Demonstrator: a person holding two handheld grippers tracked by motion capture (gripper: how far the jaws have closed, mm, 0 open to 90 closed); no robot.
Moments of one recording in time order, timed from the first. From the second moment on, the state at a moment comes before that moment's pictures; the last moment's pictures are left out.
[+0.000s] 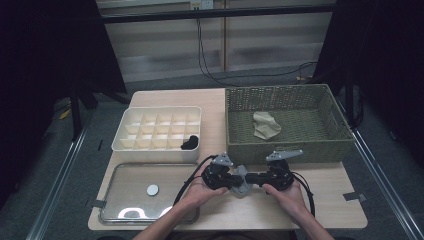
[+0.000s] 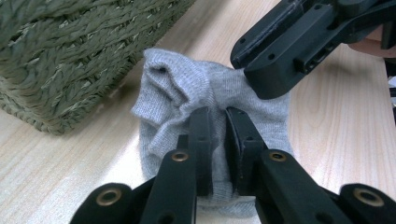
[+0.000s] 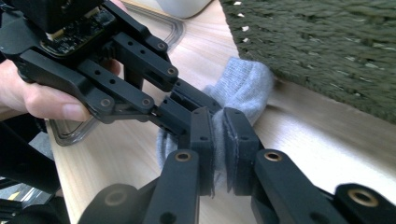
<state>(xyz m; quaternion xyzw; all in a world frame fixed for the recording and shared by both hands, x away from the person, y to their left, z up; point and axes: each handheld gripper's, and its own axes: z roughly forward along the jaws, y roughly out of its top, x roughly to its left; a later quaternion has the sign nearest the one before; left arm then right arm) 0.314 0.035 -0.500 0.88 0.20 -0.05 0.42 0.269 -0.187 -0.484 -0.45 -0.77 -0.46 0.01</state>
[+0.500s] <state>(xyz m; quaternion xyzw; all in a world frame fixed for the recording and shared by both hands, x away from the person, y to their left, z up) 0.314 0.061 -0.477 0.86 0.21 -0.03 0.46 0.268 -0.213 -0.484 -0.47 -0.76 -0.46 -0.01</state>
